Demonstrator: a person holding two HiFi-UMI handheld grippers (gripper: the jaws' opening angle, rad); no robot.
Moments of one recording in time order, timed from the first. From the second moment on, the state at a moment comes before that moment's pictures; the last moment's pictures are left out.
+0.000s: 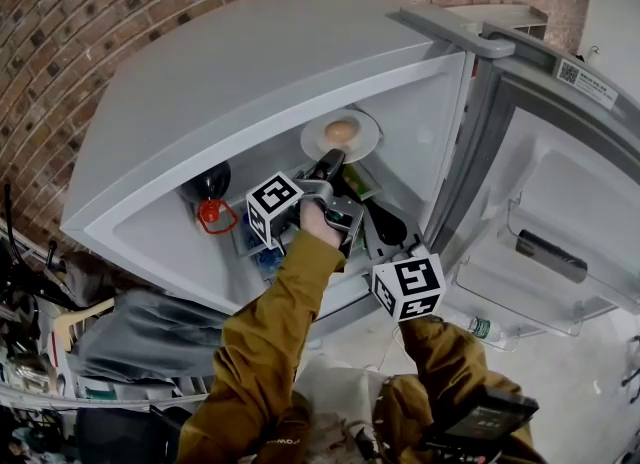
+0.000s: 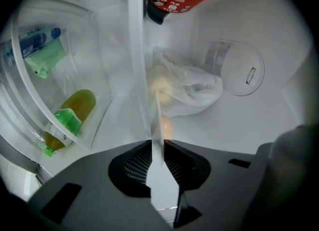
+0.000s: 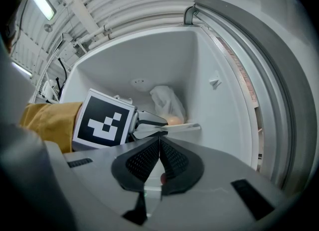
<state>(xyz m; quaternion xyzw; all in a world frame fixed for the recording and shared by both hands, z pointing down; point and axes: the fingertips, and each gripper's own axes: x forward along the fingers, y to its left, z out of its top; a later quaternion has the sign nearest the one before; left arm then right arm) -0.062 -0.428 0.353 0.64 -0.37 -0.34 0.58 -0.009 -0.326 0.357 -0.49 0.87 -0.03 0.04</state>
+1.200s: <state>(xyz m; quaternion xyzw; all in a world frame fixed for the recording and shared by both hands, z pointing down) -0.064 -0.409 0.350 0.61 -0.34 -0.37 0.62 -0.005 -0.318 0.357 -0.50 0.86 -0.03 0.04</state>
